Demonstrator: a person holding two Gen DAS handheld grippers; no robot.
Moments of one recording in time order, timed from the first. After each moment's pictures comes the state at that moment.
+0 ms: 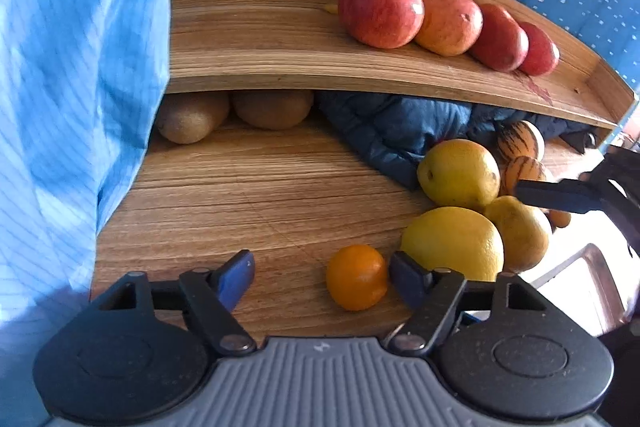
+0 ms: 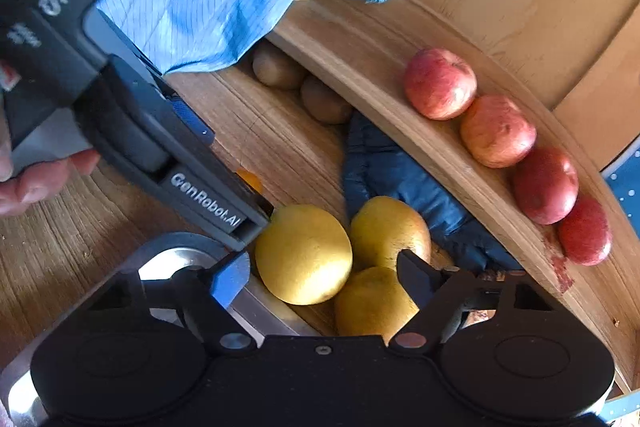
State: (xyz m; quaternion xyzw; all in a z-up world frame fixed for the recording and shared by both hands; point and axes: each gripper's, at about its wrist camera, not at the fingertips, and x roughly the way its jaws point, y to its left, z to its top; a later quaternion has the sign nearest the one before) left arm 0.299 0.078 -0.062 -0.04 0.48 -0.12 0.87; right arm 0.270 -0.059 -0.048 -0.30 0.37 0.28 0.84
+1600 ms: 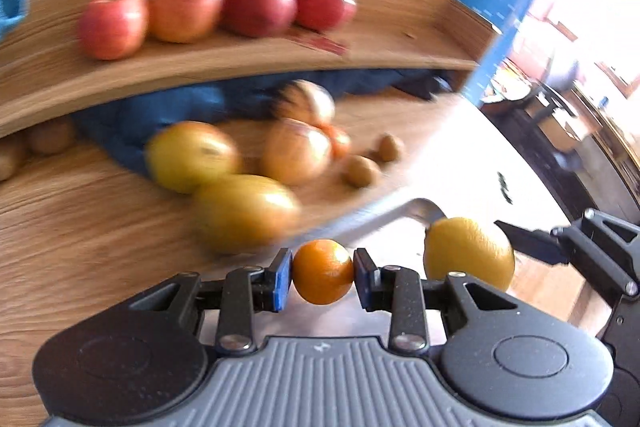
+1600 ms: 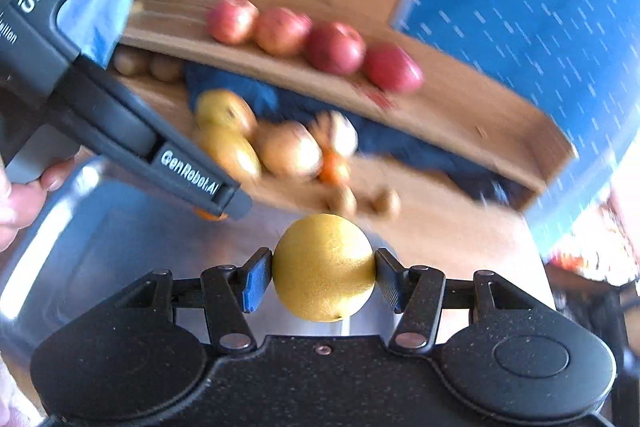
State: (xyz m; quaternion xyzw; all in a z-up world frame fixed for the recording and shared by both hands) left arm 0.247 -0.068 -0.041 -0.01 0.48 -0.26 0.84; right arm 0.173 -0.196 -0.023 -0.17 0.39 0.07 0.90
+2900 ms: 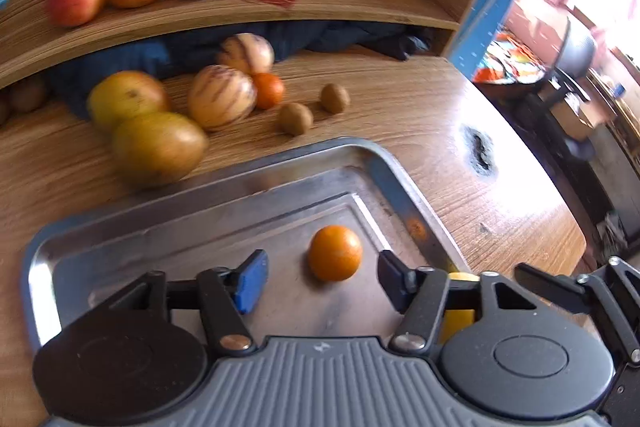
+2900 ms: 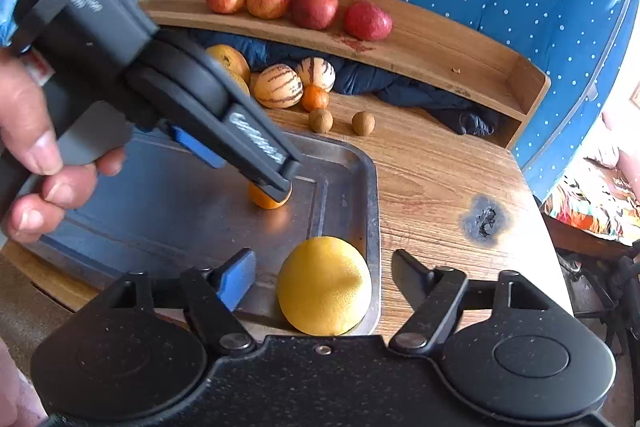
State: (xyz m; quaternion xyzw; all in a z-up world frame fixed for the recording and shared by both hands) left arm 0.199 -0.123 -0.048 -0.01 0.50 -0.20 0.84; right arm 0.102 -0.250 -0.023 -0.14 0.40 0.09 0.90
